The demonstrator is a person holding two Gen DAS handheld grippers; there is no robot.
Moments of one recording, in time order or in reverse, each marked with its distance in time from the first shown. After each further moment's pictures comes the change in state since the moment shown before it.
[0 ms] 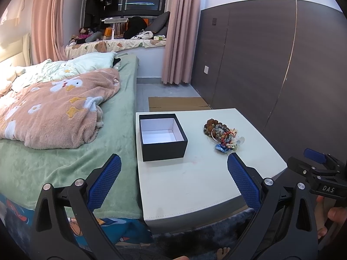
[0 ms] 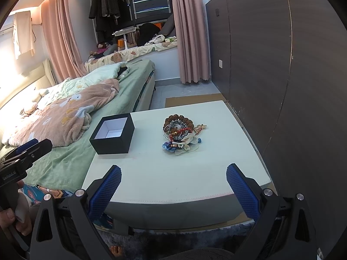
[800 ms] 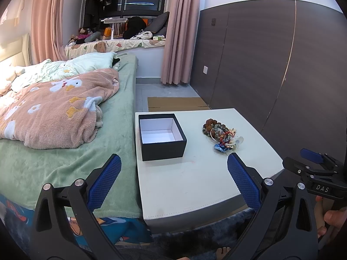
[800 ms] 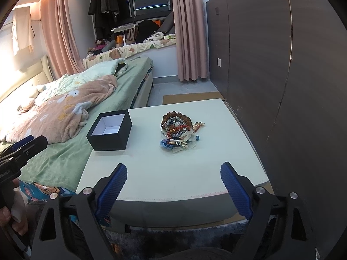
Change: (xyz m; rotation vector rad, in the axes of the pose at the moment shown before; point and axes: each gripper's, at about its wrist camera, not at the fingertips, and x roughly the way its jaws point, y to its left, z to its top) left arm 0.000 -0.005 0.000 0.002 0.002 0.000; right arm -0.001 0.004 0.000 -0.019 0.018 -0.027
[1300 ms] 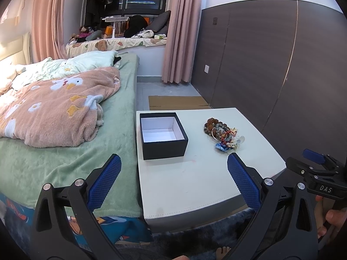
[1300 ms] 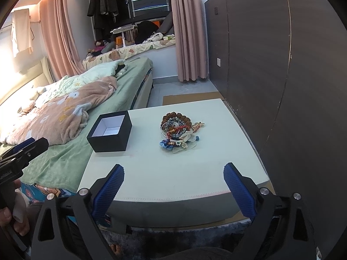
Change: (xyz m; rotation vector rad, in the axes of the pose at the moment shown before) left arm 0.001 0.006 0.000 -0.007 0.006 -0.003; right arm -0.001 -0.002 0.001 0.019 -0.007 0.002
